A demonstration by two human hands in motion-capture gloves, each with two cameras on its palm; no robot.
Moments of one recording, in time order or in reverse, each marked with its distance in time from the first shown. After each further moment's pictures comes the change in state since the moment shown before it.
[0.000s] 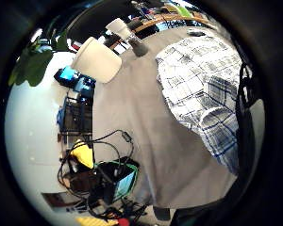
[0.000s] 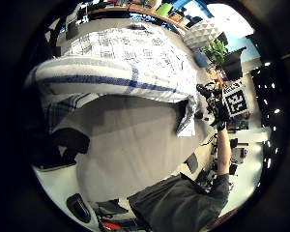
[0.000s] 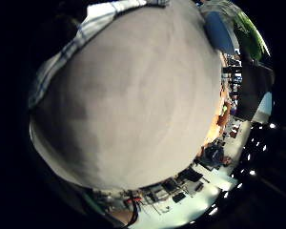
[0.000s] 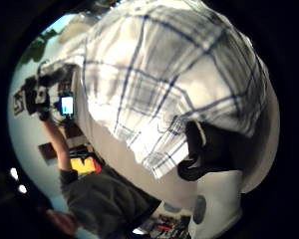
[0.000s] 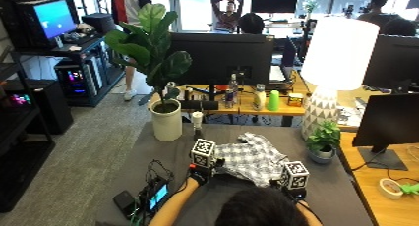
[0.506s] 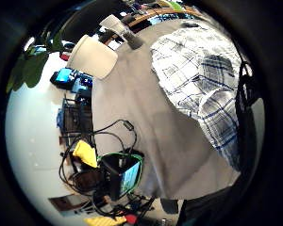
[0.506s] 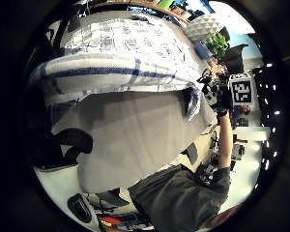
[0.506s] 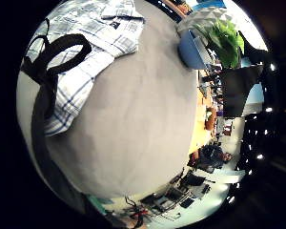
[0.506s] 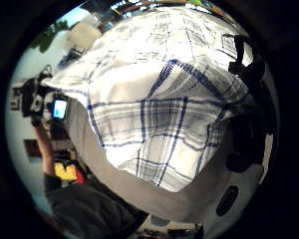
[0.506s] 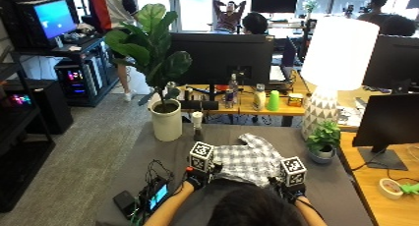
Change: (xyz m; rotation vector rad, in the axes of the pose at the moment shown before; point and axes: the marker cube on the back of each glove) left arm -0.005 0.033 -0.006 -0.088 -0.019 0.050; right arm -0.007 -0.010 -0.027 0.190 0.113 -0.071
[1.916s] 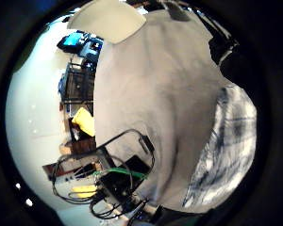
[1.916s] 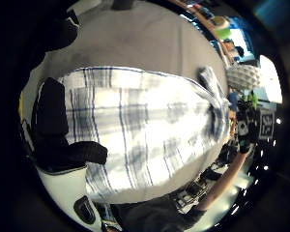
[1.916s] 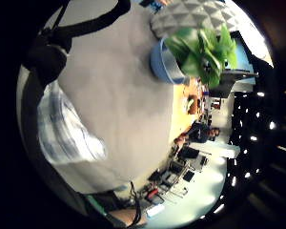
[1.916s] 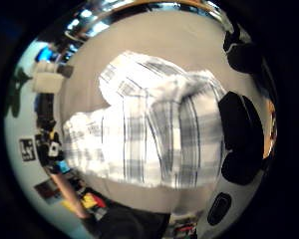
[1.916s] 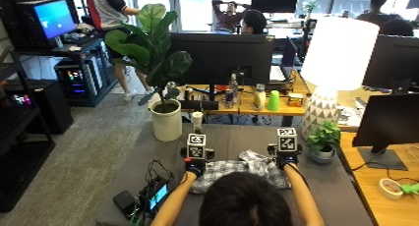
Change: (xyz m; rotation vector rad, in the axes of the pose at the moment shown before) left arm -0.041 -0.022 -0.023 -0.057 -0.009 -0.367; right arm -0.001 -0.060 -0.118 -0.289 0.065 0.380
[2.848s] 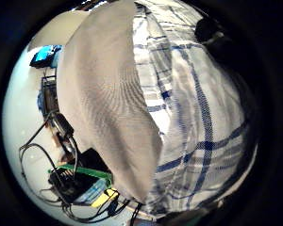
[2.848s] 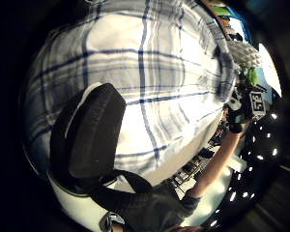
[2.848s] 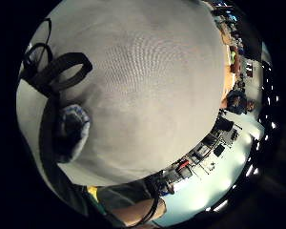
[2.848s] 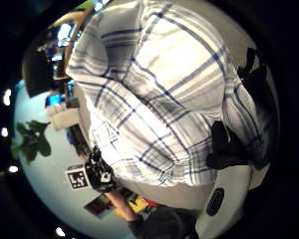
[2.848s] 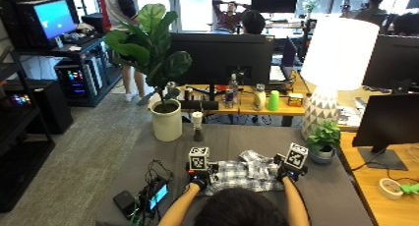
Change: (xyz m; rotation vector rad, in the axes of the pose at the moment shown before) left arm 0.033 0.036 0.055 -0.160 0.111 0.108; right arm 0.003 0.031 0.069 -0.197 -0.381 0.226
